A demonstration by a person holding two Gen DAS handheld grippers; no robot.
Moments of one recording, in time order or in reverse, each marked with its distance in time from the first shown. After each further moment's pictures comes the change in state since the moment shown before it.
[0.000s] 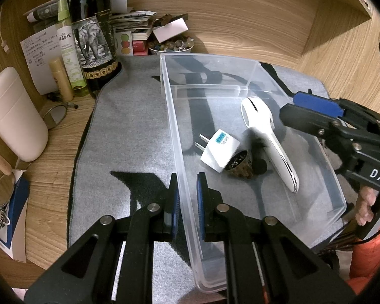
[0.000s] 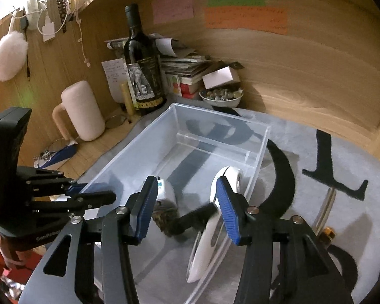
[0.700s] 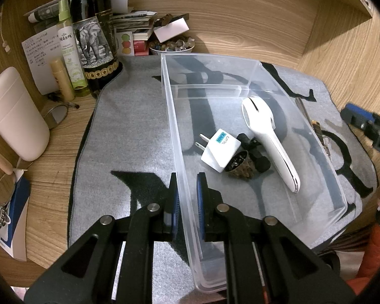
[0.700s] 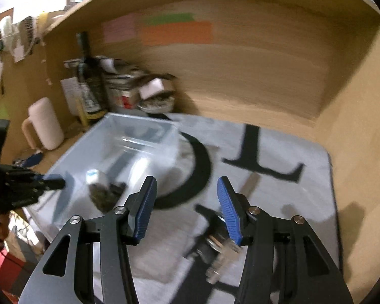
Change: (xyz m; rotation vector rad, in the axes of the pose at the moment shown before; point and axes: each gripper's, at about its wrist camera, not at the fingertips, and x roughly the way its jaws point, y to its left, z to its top) left arm 0.000 -0.001 0.000 0.003 -0.001 0.003; right arm -0.058 -0.076 -0.032 0.105 -0.031 -0.235
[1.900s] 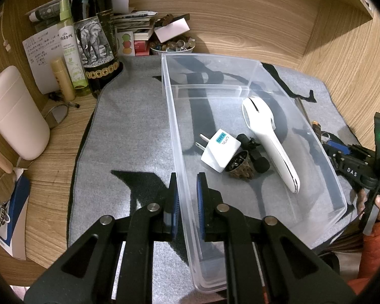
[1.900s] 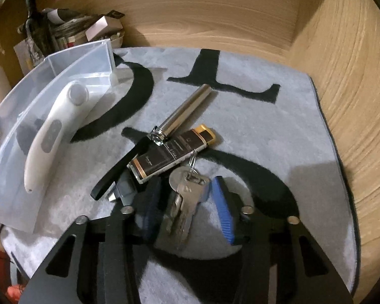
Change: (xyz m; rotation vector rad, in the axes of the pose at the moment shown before) left arm -0.001 0.002 0.000 -0.001 0.000 -0.005; right arm 0.055 -0.047 -0.063 0.071 0.210 -0.119
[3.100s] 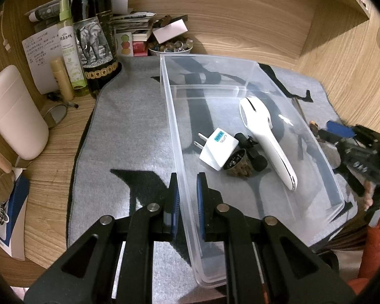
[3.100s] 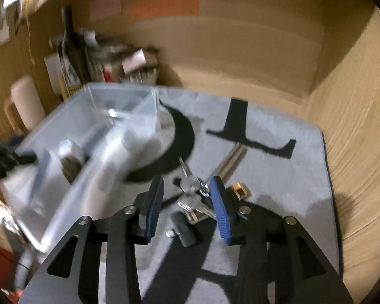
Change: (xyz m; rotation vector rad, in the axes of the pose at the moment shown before) left arm -0.002 0.001 -0.002 0.006 -0.006 -0.011; right arm -0.035 0.042 0.029 -0.147 -0.094 0.032
